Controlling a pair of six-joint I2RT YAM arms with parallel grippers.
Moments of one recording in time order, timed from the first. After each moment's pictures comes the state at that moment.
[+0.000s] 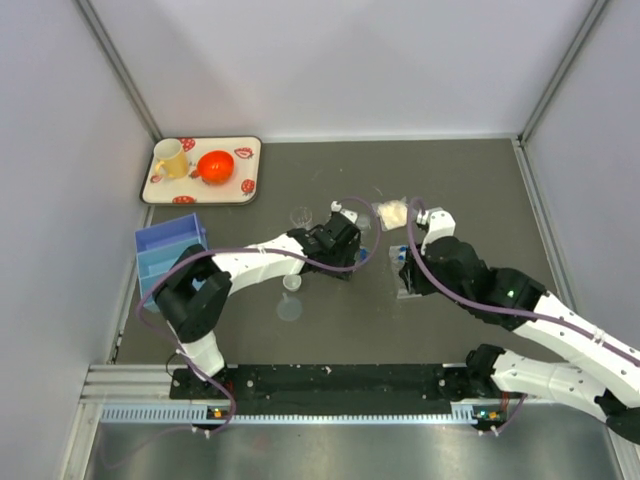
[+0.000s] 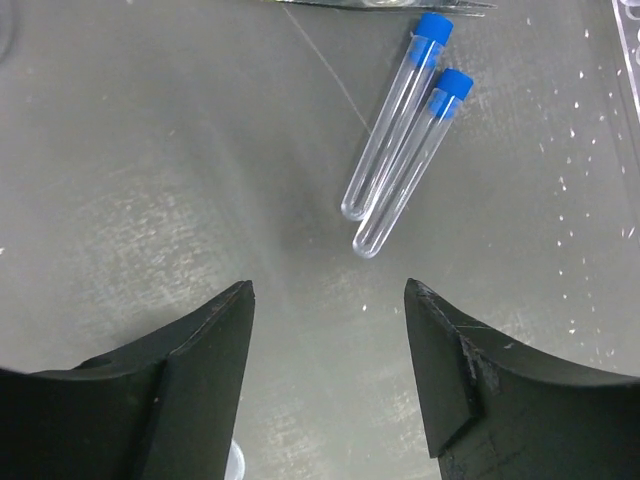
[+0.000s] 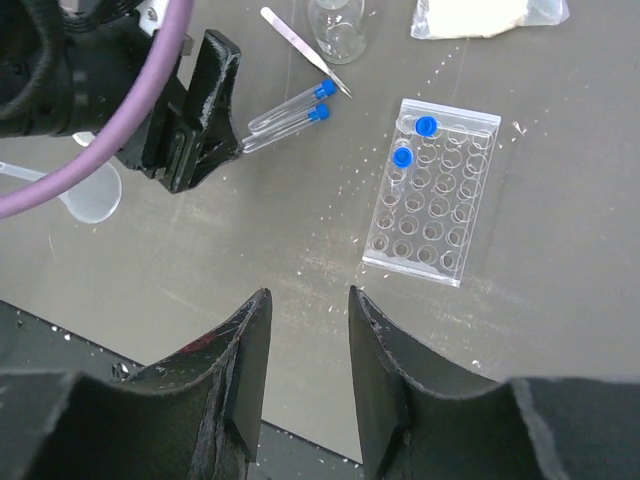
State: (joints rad) left arm -0.86 1.73 1.15 -0.43 -0.20 -0.45; right arm 0.93 0.84 0.92 -0.74 0.37 0.47
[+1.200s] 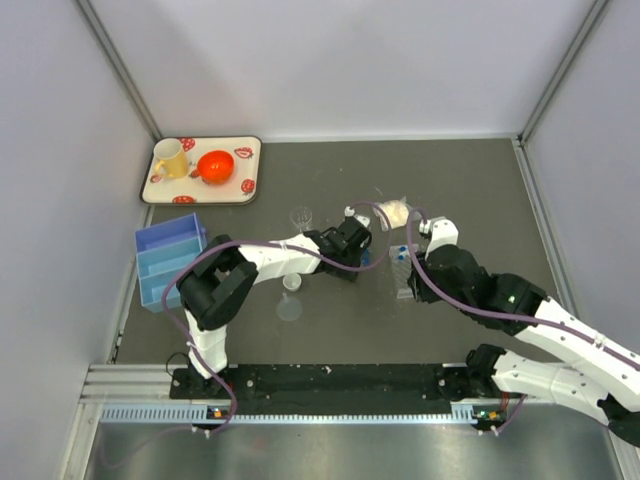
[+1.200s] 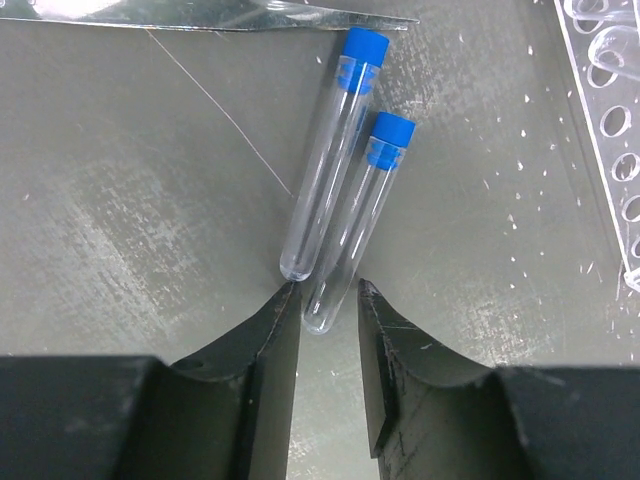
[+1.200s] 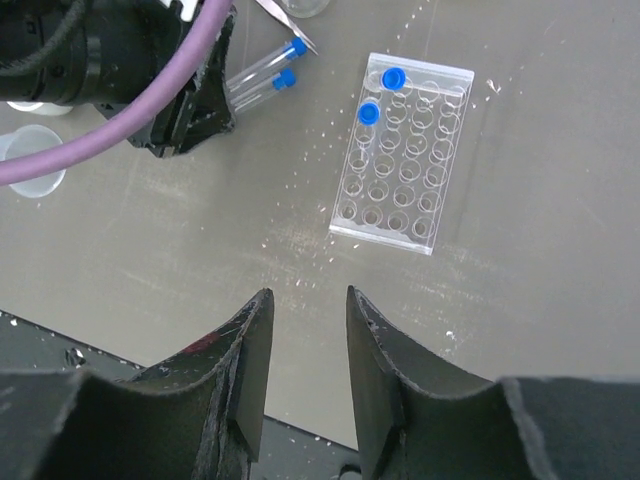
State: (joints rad) left arm -0.88 1.89 1.21 -0.34 -0.10 -0.48; right arm 0.93 0.79 0.86 -0.81 0.39 0.47
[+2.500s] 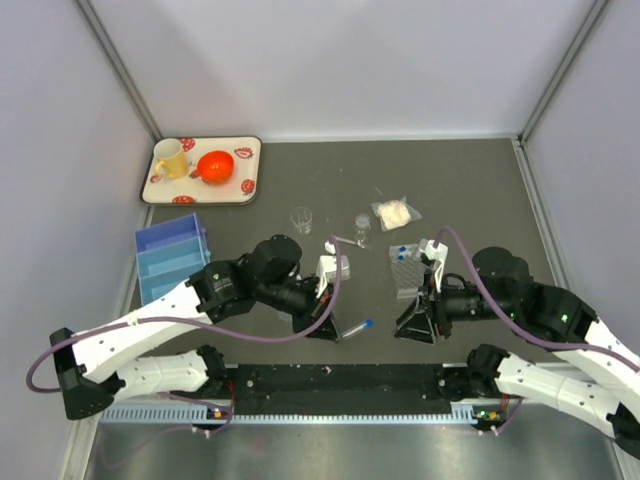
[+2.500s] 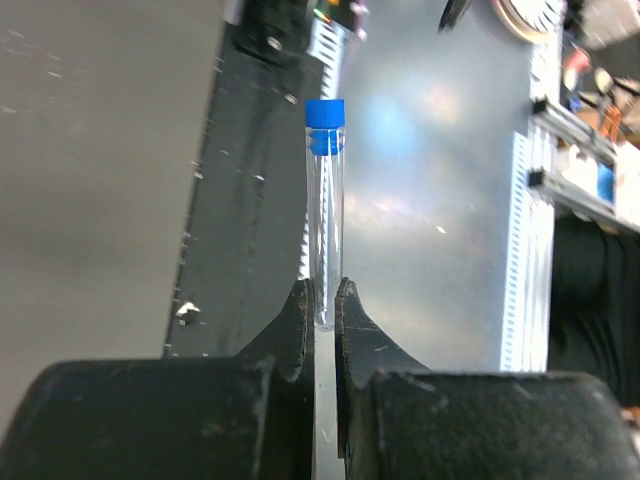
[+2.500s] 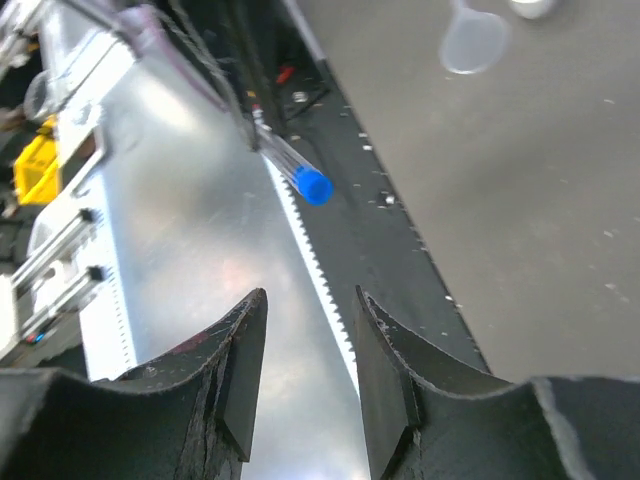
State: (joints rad) left arm -1.02 1.04 1.03 -0.61 0.61 -0.26; right arm 0.93 0.63 0.95 -0.83 -0.39 0.37
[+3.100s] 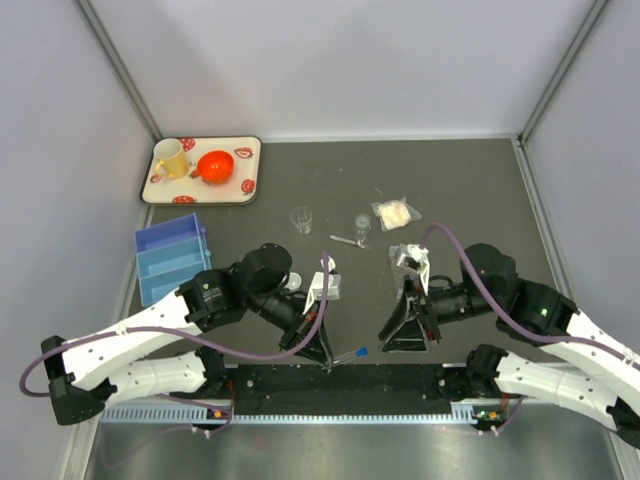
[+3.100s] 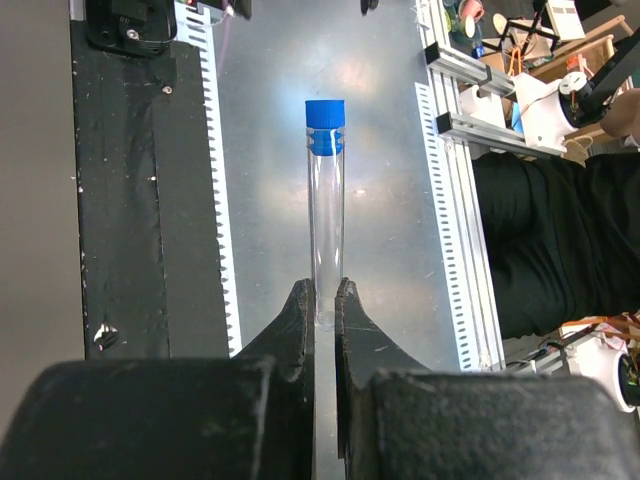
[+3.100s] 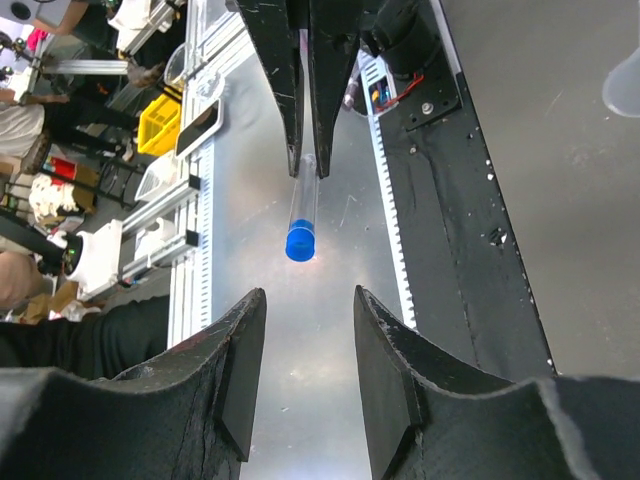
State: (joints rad) left arm -1.06 0.95 0.95 -0.58 0.89 -0.23; right arm 0.97 0.67 0.92 -0.61 -0.69 0.45
